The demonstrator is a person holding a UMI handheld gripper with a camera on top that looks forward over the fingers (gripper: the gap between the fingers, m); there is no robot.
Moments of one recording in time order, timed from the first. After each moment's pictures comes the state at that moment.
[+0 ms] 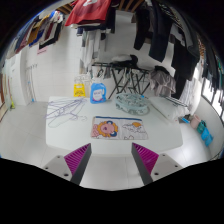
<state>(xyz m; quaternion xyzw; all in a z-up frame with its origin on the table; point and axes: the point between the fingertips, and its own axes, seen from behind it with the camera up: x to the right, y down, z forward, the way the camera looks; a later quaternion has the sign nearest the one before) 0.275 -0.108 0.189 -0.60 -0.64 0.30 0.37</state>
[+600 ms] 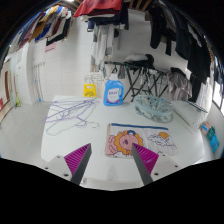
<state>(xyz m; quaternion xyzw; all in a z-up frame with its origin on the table) 0.126 -0.186 0.105 -0.56 -0.66 0.34 0.35</state>
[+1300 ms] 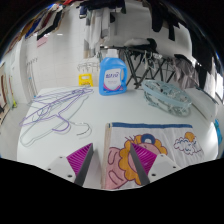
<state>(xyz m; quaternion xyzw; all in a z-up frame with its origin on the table) -0.025 -0.199 -0.013 -0.60 -0.66 0.32 0.32</state>
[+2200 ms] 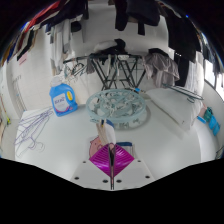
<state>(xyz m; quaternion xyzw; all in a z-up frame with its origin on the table) -0.038 0.047 0.089 -0.66 -0.61 0.31 0.32</state>
